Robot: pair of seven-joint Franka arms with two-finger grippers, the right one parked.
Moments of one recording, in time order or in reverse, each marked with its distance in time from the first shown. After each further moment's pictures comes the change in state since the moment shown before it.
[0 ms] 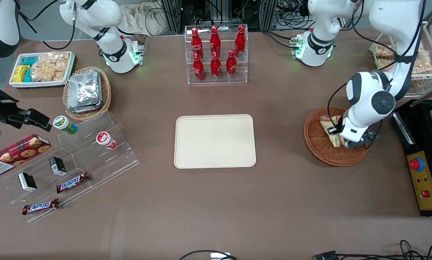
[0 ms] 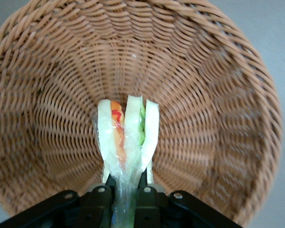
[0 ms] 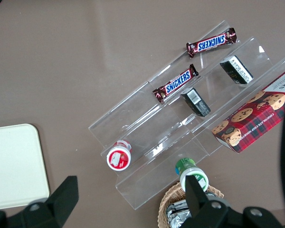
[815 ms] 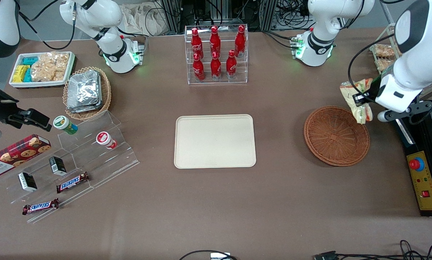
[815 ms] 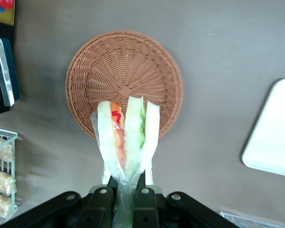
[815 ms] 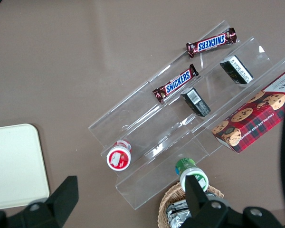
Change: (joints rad) arm -0.002 -0.208 -0.102 0.579 -0.007 -0.836 0.001
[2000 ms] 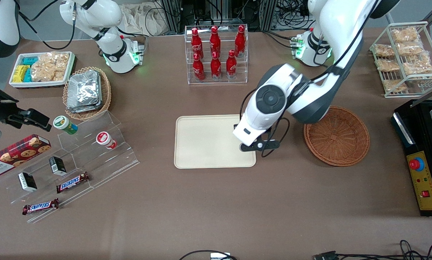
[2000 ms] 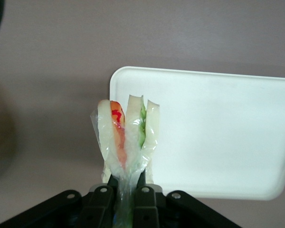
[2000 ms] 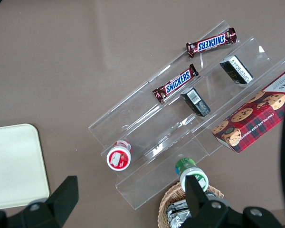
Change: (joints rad) arm -0.044 0.641 -0.561 0.273 0.194 0.367 -0.490
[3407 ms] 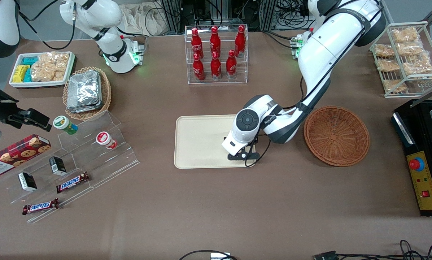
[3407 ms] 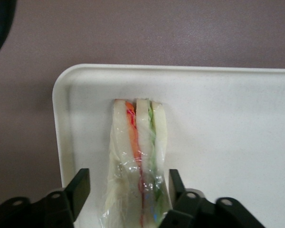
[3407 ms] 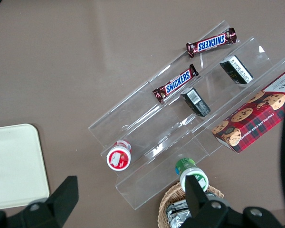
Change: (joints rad) arm -0.029 0.198 0.000 -0.080 0.168 0.267 -0.075
